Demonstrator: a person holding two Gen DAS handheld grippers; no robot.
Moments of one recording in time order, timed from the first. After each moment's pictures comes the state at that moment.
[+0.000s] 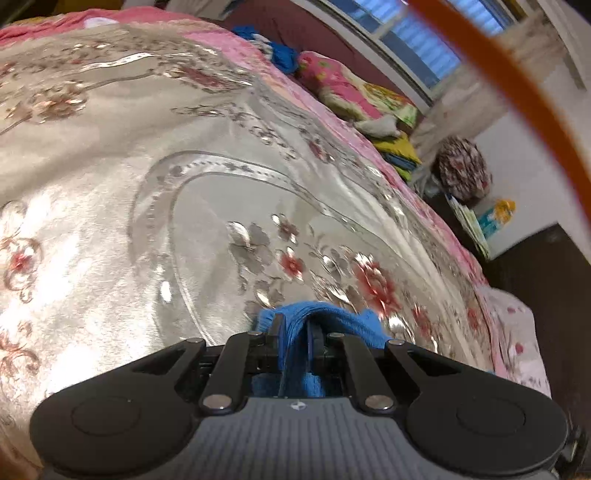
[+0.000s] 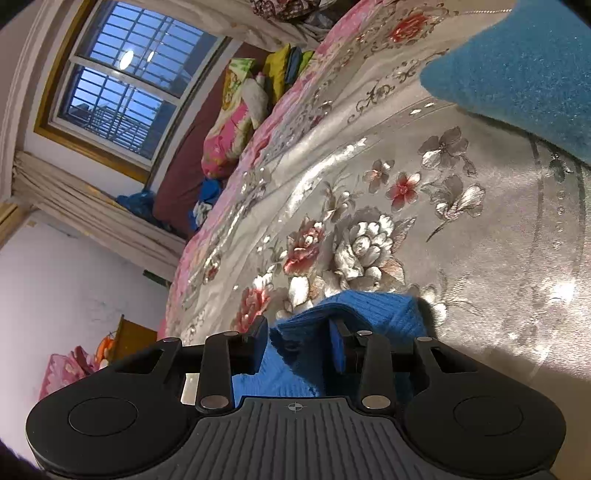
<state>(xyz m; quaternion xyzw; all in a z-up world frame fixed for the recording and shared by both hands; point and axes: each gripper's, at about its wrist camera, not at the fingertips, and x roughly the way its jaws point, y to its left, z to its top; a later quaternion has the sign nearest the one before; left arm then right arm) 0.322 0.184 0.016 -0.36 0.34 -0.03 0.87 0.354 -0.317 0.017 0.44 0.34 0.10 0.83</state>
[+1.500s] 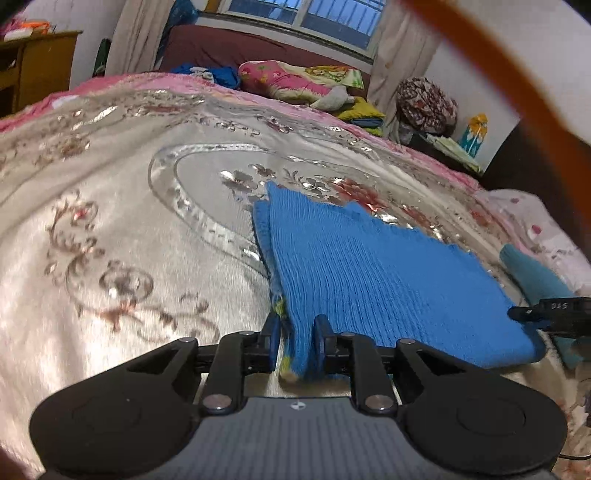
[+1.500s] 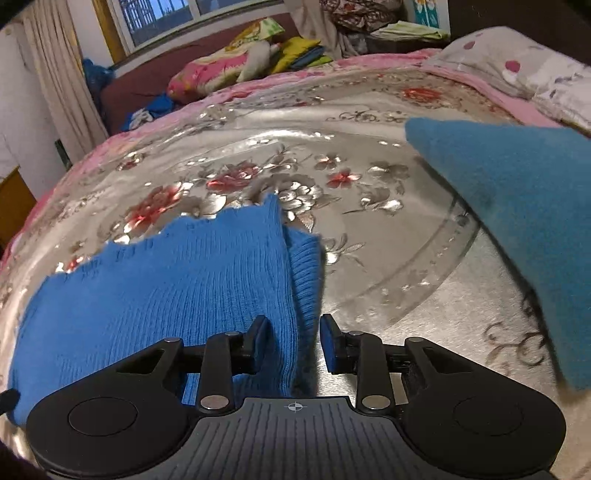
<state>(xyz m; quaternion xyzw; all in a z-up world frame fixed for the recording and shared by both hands) 0.197 0.128 0.005 -0.18 0.33 -0.06 0.93 0.287 -0.260 0.030 0.09 0.39 0.00 0.91</state>
